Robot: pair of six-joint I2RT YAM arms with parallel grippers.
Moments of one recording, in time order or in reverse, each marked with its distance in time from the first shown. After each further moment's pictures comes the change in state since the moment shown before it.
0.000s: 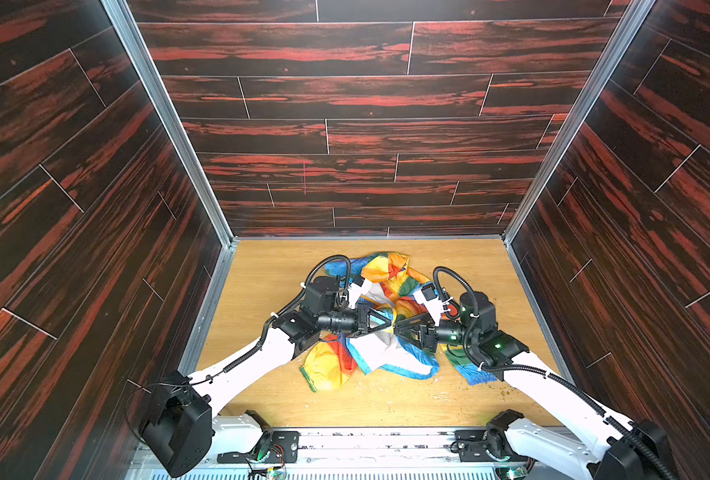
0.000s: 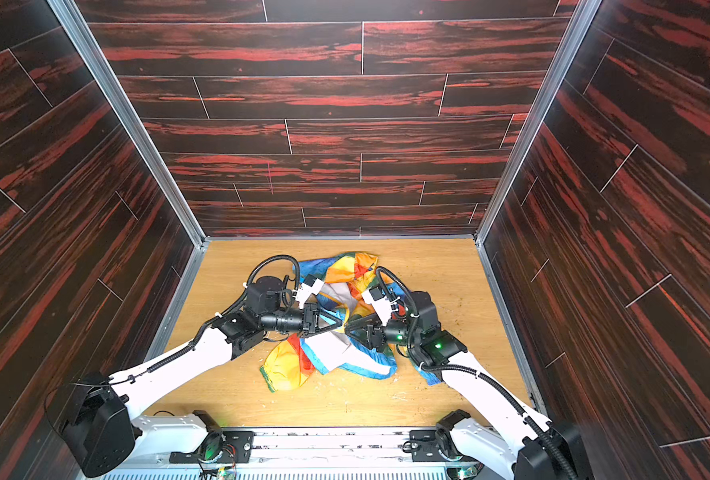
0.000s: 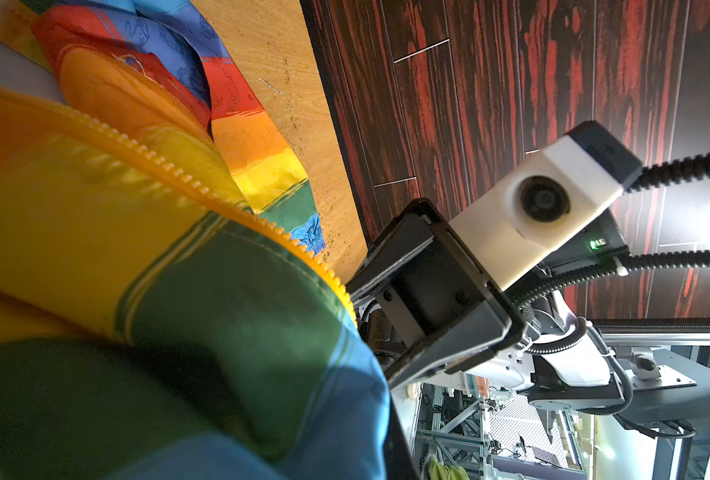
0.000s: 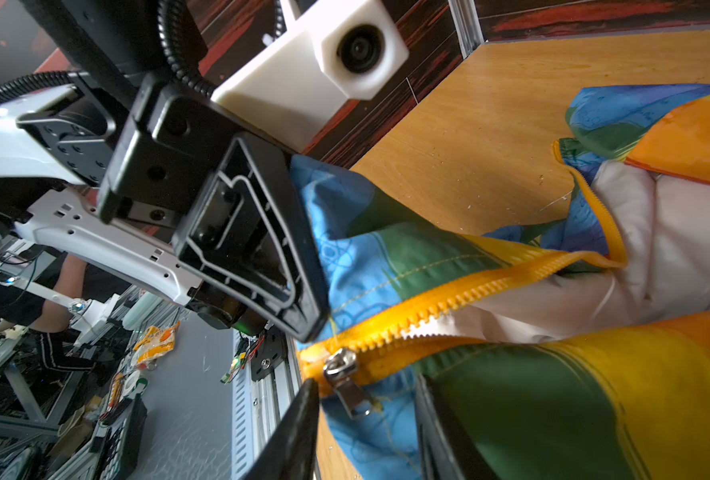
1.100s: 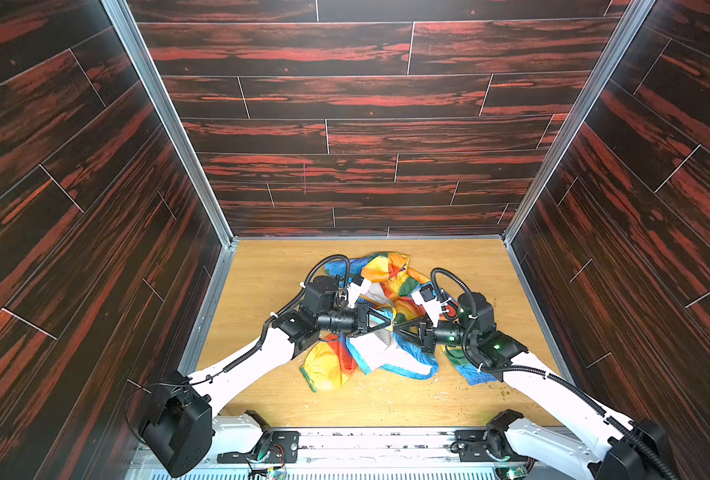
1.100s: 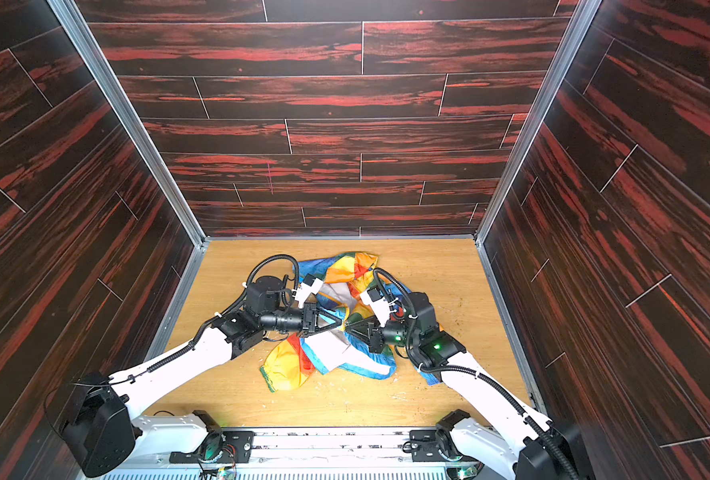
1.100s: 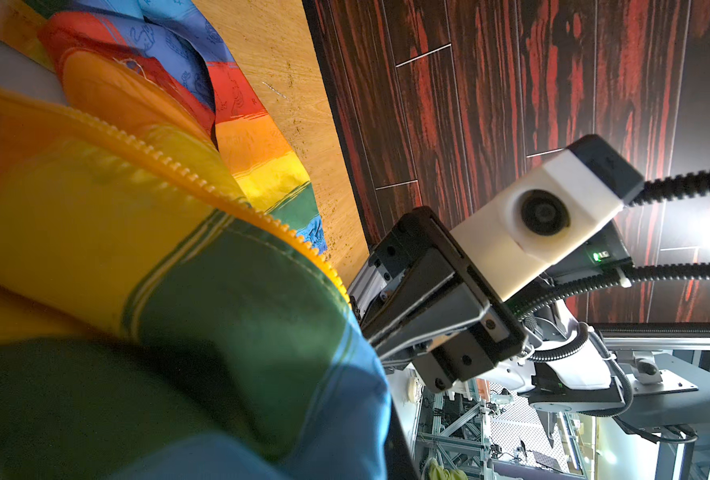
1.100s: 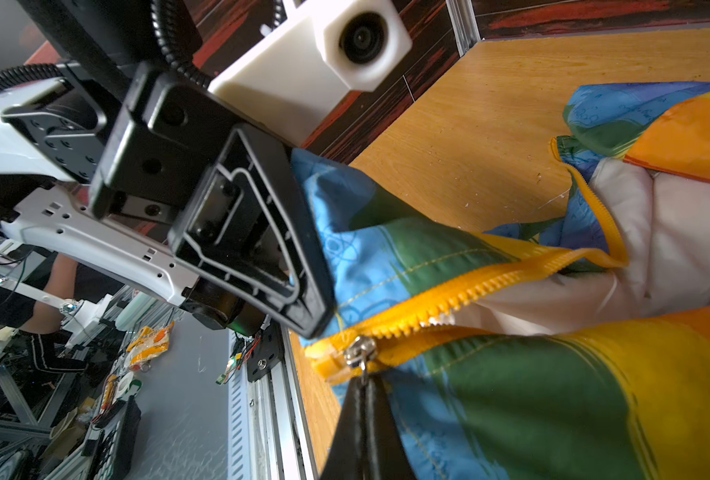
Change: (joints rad) left arm 0.005 0.000 0.000 -0.002 -0.003 -0.001; right arm 0.015 -0.006 0.000 -0.012 0.050 -0.001
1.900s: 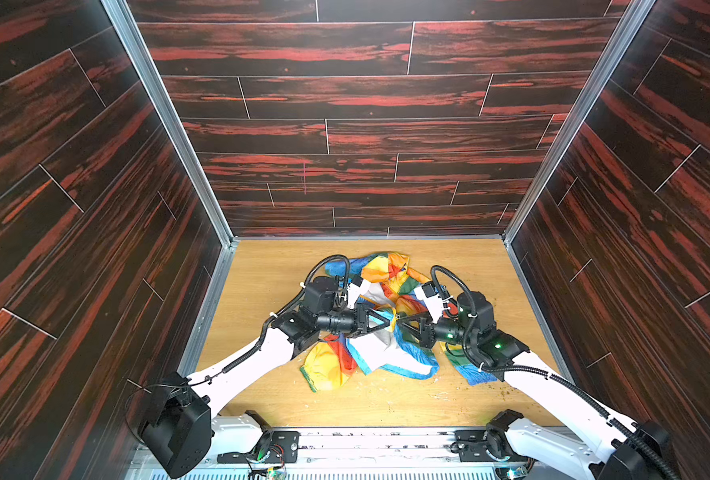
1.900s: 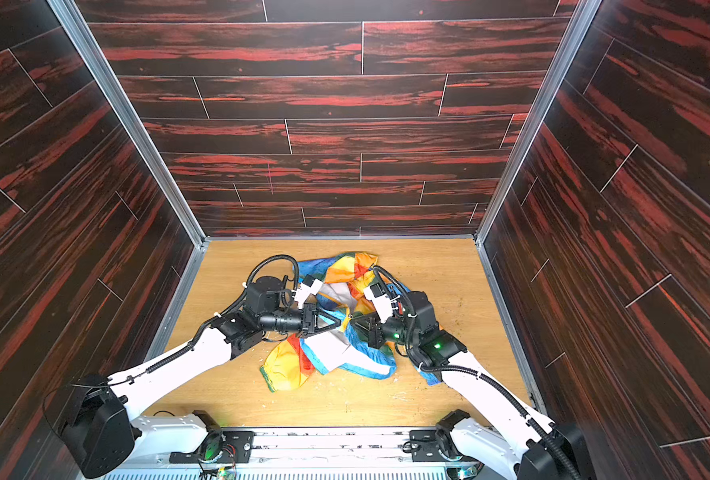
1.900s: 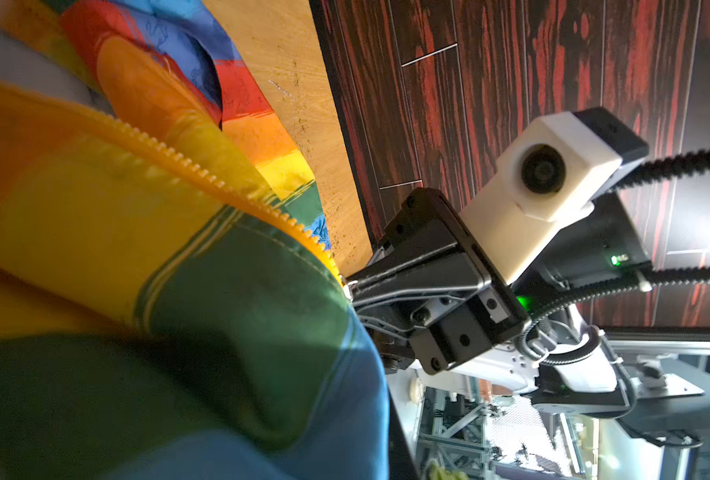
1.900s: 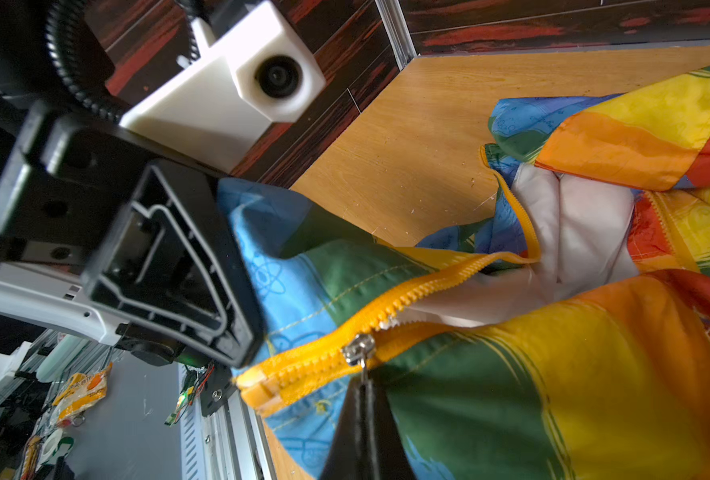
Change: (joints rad) left arm 0.000 -0.006 0.000 -0.021 -0.005 -0.002; right arm 0.016 0.001 0.032 -0.056 0.177 0.002
